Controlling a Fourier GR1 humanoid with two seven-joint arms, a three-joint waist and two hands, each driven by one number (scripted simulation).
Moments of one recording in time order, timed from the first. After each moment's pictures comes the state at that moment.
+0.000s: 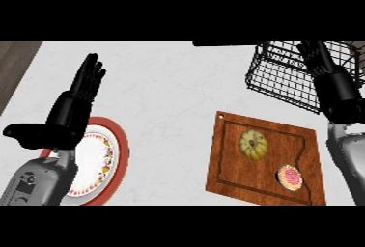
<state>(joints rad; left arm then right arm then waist) -0.29 0.30 -0.17 -1.62 0.17 0.19 0.02 -0.43 -0.44 0.09 -1.45 -0.13 -0.08 -0.11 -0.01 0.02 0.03</state>
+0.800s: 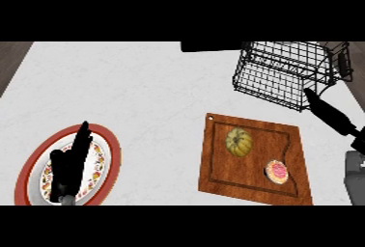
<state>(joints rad) 0.06 0.26 -0.17 -1.42 0.12 0.31 0.06 -0.20 -0.42 0.03 -1.67 0.48 -0.81 0.19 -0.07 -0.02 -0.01</state>
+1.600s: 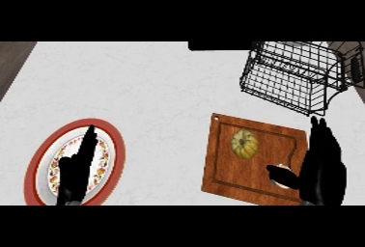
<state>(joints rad) 0.09 0.24 -0.20 -1.43 0.09 0.32 0.03 0.08 -0.26 0.30 -1.77 1.16 -0.38 0.85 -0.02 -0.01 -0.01</state>
